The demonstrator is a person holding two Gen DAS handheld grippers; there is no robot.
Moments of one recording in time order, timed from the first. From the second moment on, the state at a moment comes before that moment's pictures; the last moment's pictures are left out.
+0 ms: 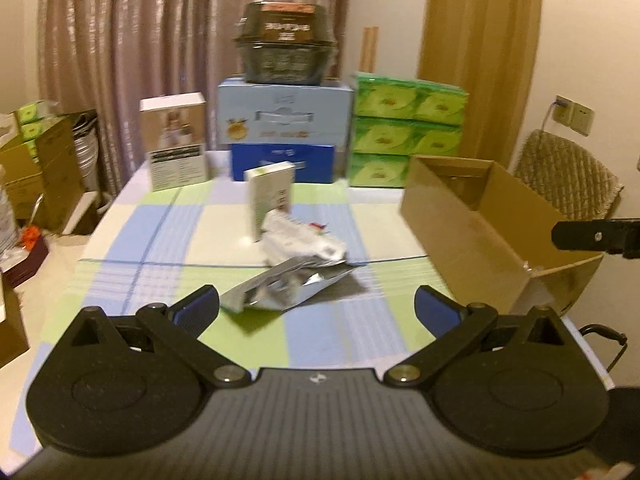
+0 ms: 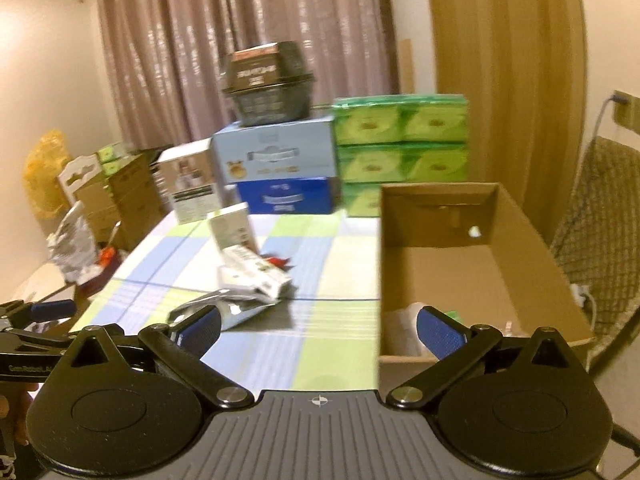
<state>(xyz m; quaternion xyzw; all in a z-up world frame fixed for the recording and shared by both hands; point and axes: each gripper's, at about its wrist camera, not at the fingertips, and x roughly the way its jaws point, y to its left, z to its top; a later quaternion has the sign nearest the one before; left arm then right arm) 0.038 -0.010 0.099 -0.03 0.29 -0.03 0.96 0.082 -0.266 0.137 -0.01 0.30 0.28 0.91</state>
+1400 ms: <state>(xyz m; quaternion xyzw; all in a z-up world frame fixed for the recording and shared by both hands) 0.113 0.032 0.049 0.13 0.39 -0.14 0.90 0.131 -0.176 0.081 -0.10 0.35 0.36 0.86</state>
